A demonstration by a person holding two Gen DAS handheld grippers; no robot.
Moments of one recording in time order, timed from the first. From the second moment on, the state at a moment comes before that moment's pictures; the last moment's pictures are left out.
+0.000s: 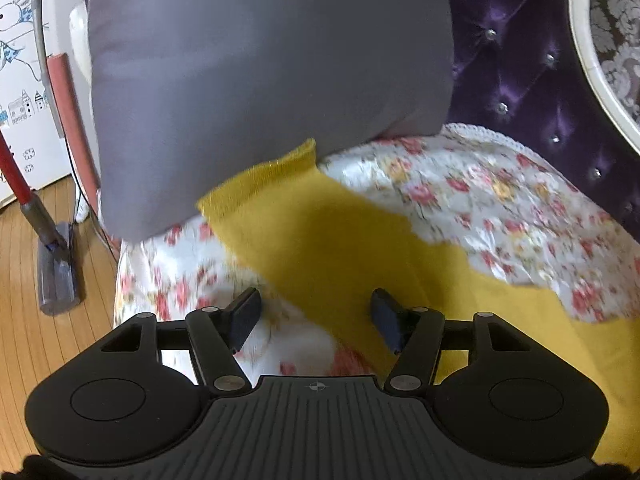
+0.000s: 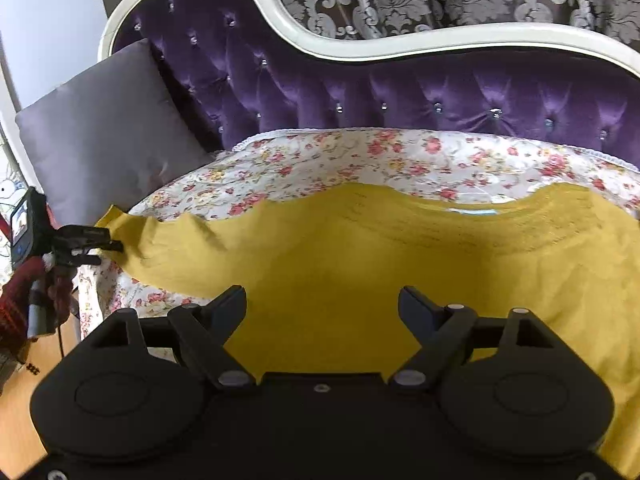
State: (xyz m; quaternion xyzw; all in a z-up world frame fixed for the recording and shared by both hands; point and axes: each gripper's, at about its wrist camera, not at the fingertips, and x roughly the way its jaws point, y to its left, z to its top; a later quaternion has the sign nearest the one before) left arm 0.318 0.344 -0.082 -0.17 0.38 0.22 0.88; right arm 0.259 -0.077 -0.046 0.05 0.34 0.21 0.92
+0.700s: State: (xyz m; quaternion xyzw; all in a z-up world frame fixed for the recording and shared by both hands) left arm 0.332 0.157 0.066 -0.10 0.27 0.08 0.95; right arm 0.237 -0.148 -0.050 0.11 0.34 0.16 0.92
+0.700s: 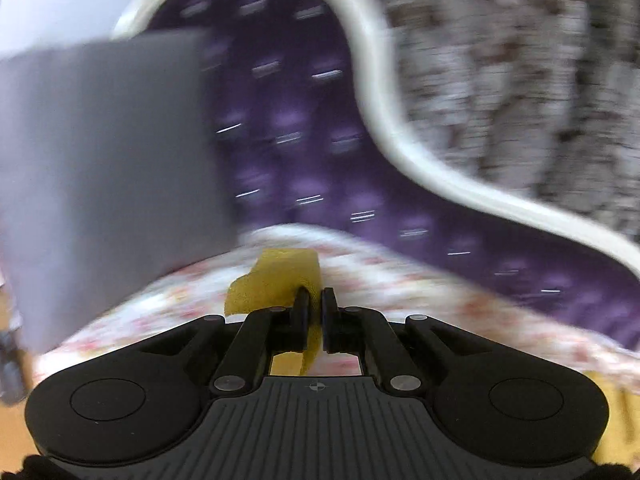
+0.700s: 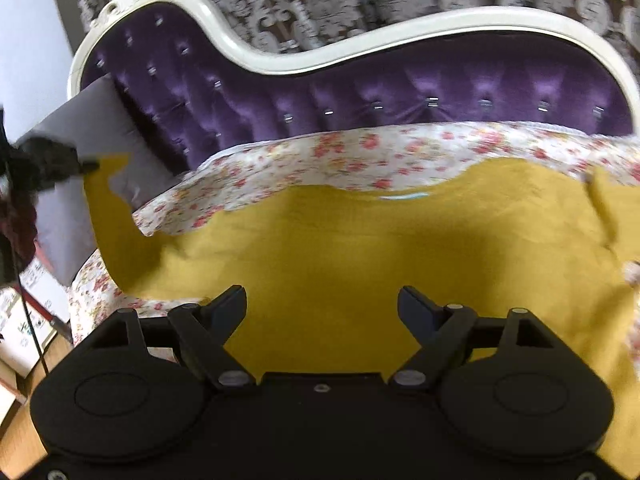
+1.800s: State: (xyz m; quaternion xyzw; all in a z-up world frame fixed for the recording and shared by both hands) left arm 0.222 -0.012 -0.079 0.08 0.45 -0.15 0.88; right arm 0.310 -0.226 -0.069 0.12 0.34 0.12 0.92
